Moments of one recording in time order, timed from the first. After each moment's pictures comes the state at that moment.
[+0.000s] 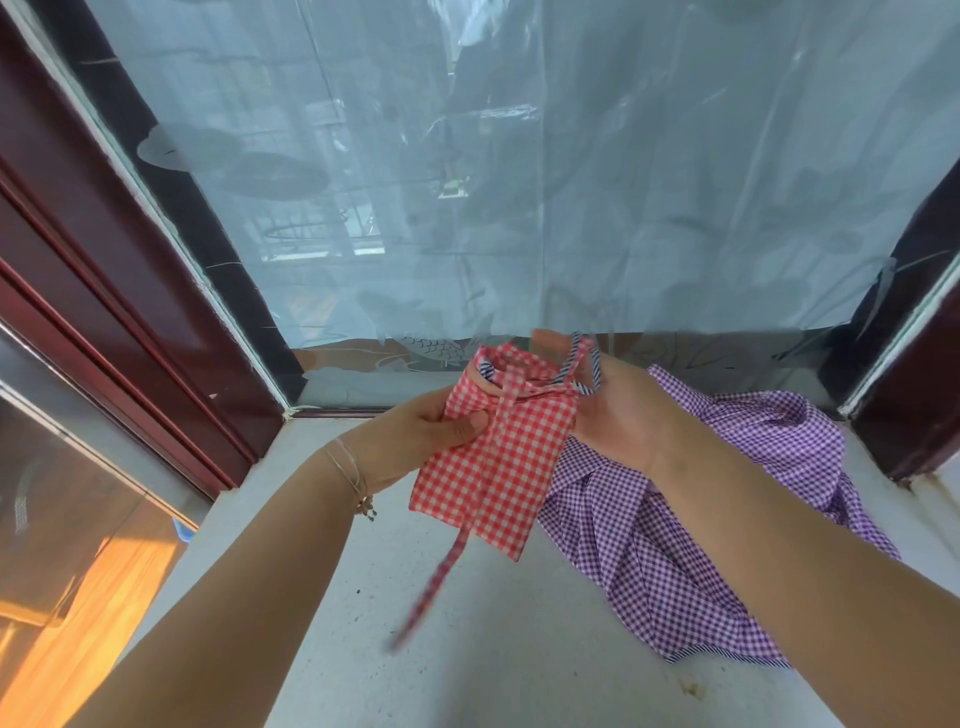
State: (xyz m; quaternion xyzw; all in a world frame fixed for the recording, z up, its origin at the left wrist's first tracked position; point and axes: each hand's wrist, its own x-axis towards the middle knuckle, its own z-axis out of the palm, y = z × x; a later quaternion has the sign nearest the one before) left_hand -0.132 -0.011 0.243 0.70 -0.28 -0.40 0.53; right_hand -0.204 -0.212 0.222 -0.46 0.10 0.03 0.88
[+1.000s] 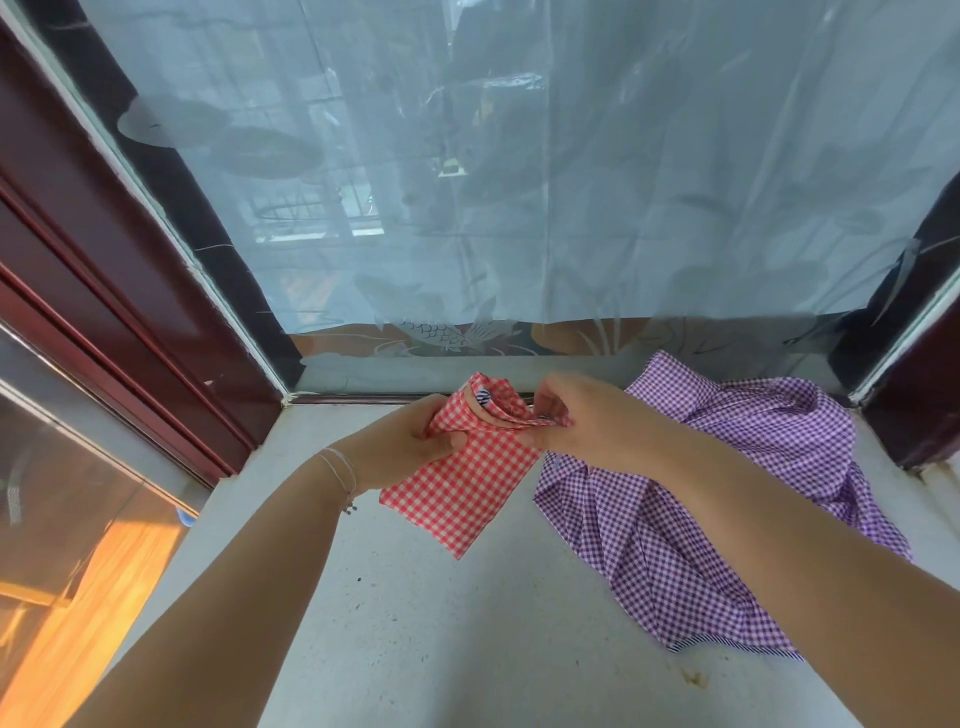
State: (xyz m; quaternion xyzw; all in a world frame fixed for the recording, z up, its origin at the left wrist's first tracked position) left_hand -0.110 -0.002 0.215 0.85 -0.28 -0.33 0.31; right_hand -0.204 -0.210 0.205 -0.95 0.01 0.03 0.31
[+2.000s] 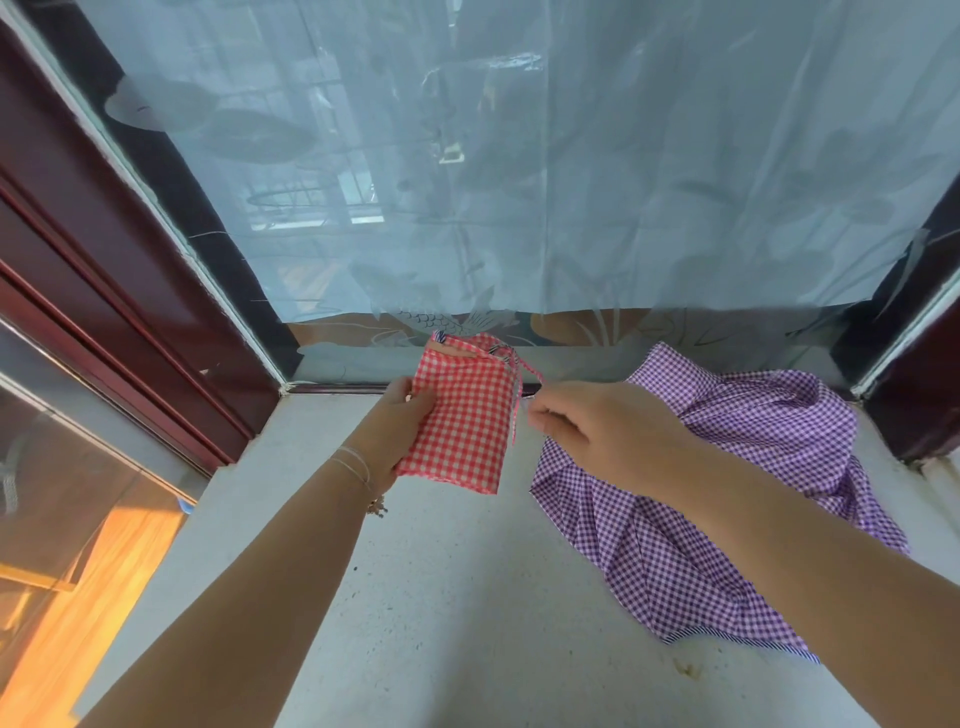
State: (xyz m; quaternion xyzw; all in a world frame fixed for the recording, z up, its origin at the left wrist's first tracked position) left_hand -0.107 -0.018 0.192 0.77 0.01 -0.28 0.58; right_hand -0.225 -0.218 0.196 -0.95 -0.13 -0.19 0.20
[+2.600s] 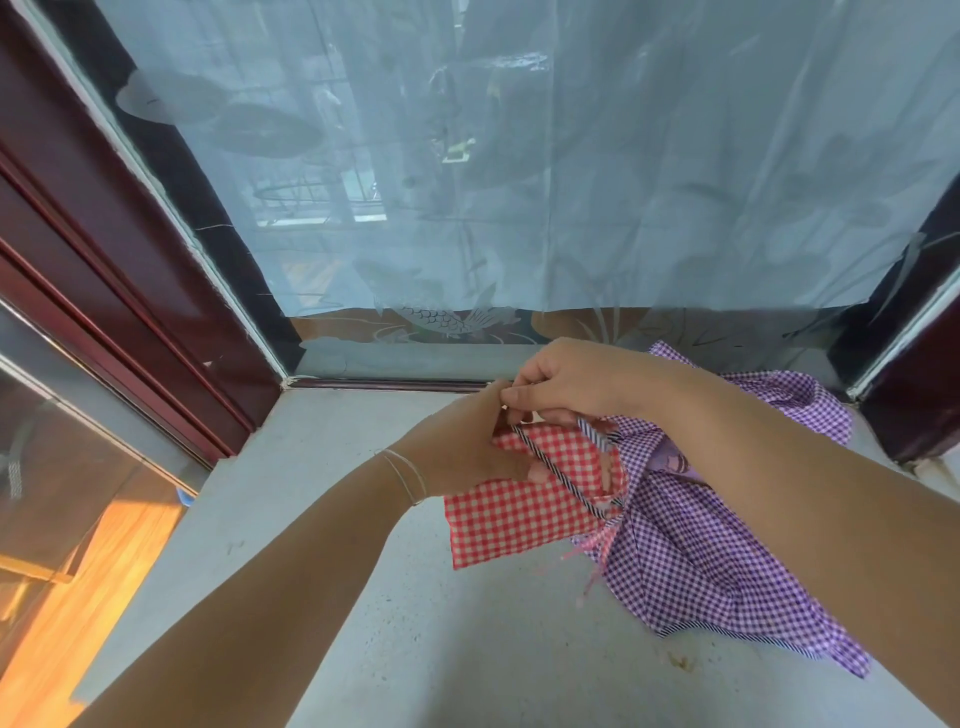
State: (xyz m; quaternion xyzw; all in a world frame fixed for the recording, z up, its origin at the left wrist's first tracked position) left_hand -0.154 -0.044 0.218 0.85 -0.37 -0.25 0.27; right_hand -0.197 -0.208 0.251 -0.91 -0.03 0.16 0.39
